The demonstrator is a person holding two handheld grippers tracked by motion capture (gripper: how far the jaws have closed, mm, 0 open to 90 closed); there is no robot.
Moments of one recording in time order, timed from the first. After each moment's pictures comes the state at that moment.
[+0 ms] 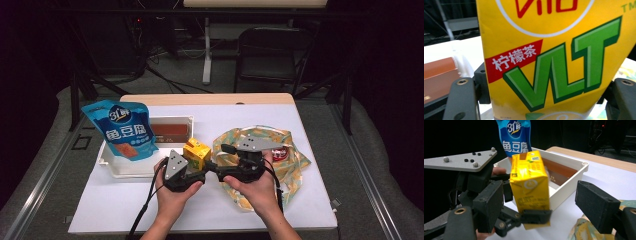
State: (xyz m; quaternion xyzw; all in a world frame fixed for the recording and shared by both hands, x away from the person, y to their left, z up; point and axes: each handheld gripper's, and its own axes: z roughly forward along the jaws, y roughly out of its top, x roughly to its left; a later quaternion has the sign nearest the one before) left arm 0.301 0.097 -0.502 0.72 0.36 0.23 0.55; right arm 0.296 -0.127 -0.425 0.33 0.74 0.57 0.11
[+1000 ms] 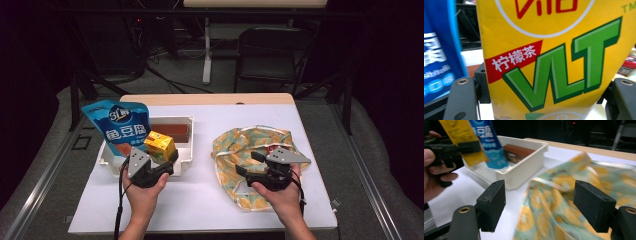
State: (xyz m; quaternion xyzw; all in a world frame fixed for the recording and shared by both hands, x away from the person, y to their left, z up) left arm 0.305 0.173 -0.498 0.64 0.43 0.30 0.56; right arm 0.287 -0.202 -0.470 0.39 0.73 0.54 0.17
